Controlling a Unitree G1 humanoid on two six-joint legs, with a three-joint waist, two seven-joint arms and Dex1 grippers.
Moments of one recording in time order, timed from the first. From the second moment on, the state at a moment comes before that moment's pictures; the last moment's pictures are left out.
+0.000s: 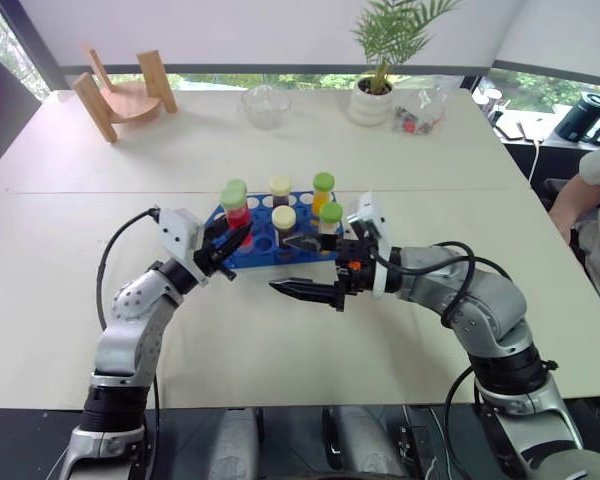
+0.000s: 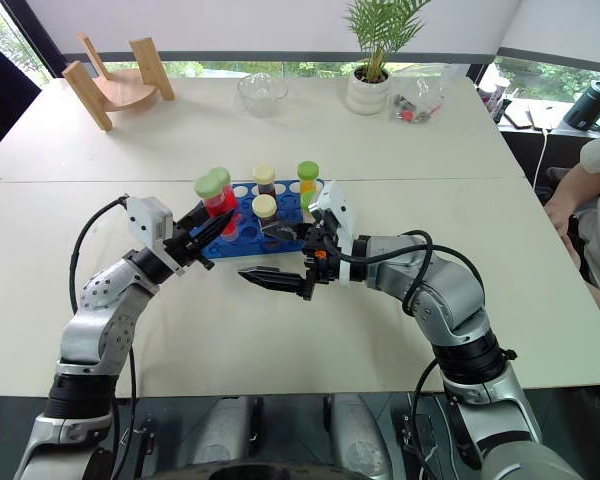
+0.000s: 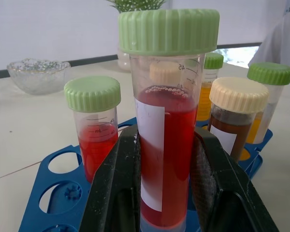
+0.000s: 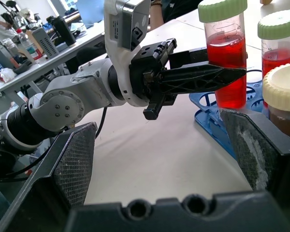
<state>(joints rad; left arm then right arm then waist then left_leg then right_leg) -0.22 0.36 0.07 -0.13 -0.37 0.14 -0.60 -0.50 -0.43 0.18 -0.38 0.65 0.81 0.78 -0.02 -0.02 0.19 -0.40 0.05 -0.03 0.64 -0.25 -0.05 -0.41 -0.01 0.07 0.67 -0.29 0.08</state>
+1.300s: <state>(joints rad) -0.20 0.32 0.12 -0.27 -0.45 0.34 -0.44 -0.49 -0.37 0.18 -0.37 0.64 0.79 0.76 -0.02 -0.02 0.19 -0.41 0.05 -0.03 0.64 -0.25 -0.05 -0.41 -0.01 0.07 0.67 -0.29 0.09</state>
